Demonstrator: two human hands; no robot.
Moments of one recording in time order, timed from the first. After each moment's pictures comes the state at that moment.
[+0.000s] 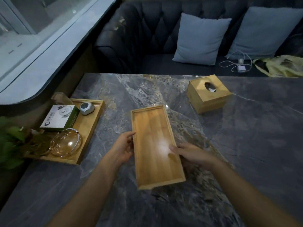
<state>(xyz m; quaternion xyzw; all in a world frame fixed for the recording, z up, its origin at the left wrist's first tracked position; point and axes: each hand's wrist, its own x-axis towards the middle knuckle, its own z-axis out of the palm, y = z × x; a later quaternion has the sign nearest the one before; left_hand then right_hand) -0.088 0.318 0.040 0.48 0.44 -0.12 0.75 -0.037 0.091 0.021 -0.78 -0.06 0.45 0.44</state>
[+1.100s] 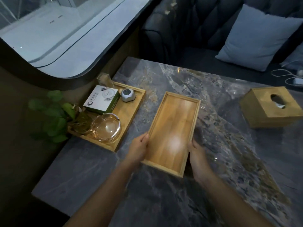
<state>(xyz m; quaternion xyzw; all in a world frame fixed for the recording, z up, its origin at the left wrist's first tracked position) -0.139 0.402 0.012 0.75 0.35 -0.02 0.56 -0.068 0.233 -0.024 -0.70 0.10 0.30 0.64</state>
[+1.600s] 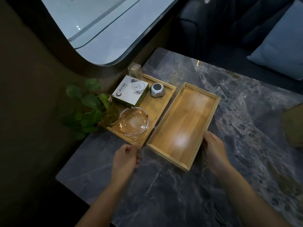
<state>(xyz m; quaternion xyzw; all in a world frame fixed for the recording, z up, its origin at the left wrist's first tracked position) -0.227 0.467 0.010 0.62 0.55 0.06 0.56 -0.039 0.291 -0.026 -0.69 0.10 0.32 0.64</state>
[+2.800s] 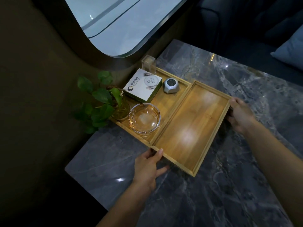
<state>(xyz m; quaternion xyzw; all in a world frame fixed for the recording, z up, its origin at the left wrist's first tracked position) -0.212 0.434 0.003 0.30 0.55 0.08 0.78 0.082 0.335 -0.017 -0.73 0.05 0.28 0.62</state>
